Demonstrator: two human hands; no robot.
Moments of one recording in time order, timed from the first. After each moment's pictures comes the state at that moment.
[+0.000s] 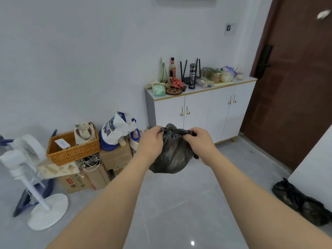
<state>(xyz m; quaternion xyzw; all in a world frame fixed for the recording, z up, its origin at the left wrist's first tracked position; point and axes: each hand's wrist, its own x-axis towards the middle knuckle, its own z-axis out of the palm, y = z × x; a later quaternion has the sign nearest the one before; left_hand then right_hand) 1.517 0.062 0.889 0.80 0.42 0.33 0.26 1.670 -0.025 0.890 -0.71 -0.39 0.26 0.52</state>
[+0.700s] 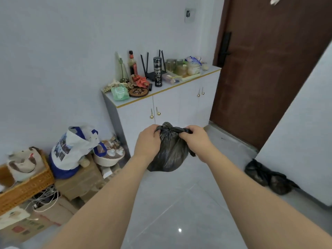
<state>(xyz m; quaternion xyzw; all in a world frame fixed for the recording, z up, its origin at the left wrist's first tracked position) 1.665 0.202 0.872 0.84 0.34 0.30 0.32 1.789 0.084 0.880 -0.77 -0.29 0.21 0.53</state>
